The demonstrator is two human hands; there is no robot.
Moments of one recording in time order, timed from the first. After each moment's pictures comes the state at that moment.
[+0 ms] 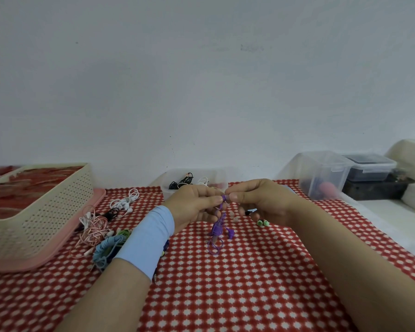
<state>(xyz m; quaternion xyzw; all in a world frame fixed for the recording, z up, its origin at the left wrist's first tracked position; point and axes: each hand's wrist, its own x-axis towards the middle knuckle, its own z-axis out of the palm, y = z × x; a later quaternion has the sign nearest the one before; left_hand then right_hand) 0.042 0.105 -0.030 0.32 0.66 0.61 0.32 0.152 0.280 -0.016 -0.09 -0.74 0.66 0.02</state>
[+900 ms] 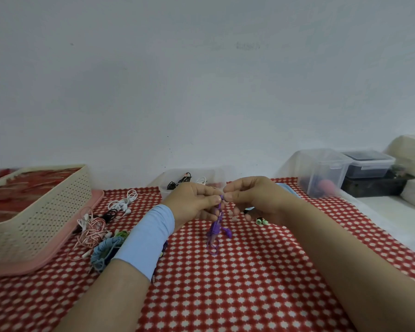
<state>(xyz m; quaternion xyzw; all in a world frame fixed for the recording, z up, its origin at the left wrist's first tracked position) 0.045 0.109 -0.028 0.31 0.68 0.60 0.27 0.151 0.272 -0.015 -0.11 -0.73 0.67 0.05</state>
